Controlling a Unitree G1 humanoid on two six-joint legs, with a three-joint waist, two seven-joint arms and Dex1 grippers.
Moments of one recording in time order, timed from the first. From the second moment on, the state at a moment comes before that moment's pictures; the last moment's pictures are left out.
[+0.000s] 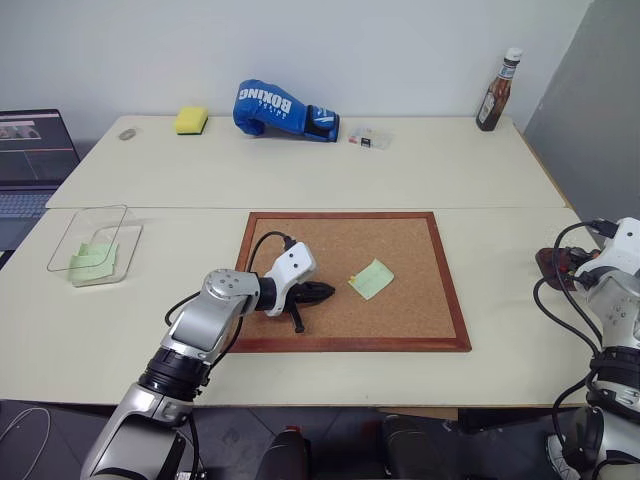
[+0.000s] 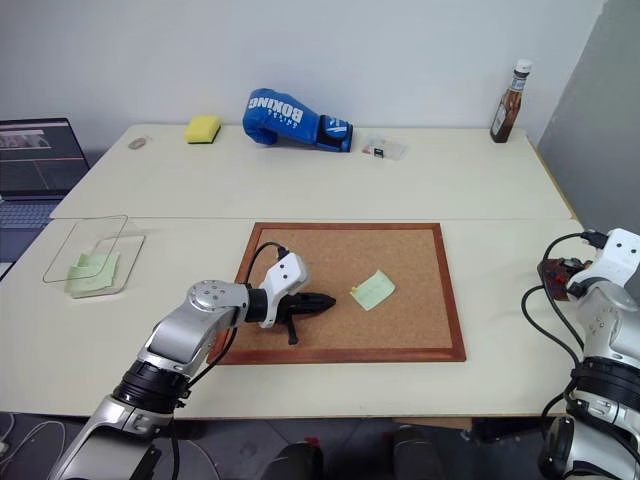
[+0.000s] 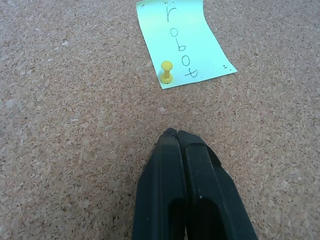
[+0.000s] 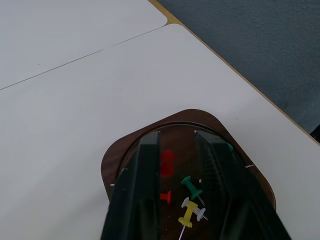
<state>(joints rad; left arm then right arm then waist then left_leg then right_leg) -0.46 0.52 -0.27 0.07 -0.15 0.50 -0.97 -0.48 -0.52 -0.56 0.27 0.31 0.73 0.00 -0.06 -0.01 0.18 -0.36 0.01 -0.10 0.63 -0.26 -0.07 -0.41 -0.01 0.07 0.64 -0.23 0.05</state>
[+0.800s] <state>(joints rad) -0.46 0.52 -0.27 0.07 -0.15 0.50 -0.97 -0.38 -0.57 -0.30 0.06 0.26 0.54 0.28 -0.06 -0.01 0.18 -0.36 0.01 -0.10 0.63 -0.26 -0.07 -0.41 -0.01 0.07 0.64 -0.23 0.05</state>
